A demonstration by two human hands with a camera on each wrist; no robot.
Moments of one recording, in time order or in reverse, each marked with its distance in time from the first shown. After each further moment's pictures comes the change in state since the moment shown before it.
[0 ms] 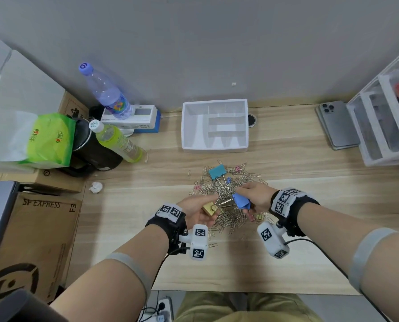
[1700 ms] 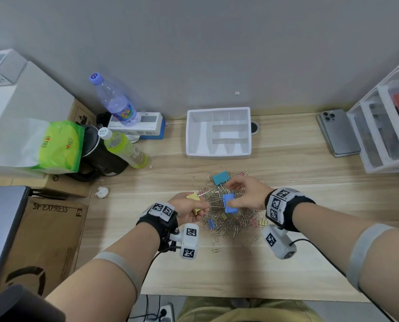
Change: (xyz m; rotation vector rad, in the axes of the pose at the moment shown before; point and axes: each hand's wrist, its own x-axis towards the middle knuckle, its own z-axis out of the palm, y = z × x) left_hand -0.028 0.019 -0.021 0.078 0.156 0.150; right_hand 0.000 -0.023 0.004 -0.457 0.088 -0.320
